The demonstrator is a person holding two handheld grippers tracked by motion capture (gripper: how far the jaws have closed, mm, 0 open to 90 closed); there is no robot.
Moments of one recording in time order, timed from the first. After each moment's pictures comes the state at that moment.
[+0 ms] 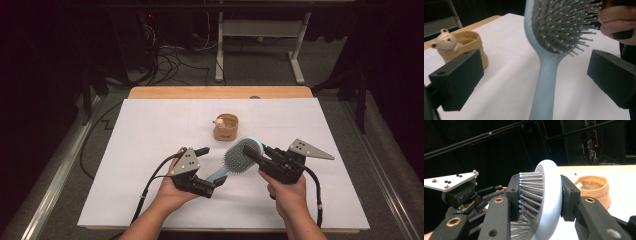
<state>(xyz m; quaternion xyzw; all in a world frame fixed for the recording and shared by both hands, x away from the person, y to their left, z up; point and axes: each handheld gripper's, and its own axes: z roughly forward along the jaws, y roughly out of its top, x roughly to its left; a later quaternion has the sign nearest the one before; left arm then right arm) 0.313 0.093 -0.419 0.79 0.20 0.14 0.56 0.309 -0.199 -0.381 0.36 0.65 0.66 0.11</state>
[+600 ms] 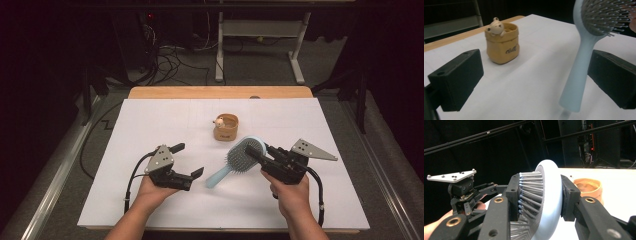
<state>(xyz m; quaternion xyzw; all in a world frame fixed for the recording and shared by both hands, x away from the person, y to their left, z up) 0.320 0.150 -0.430 0.76 0.26 0.17 0.56 0.307 -0.203 -0.378 0.35 0.65 0.66 0.12</state>
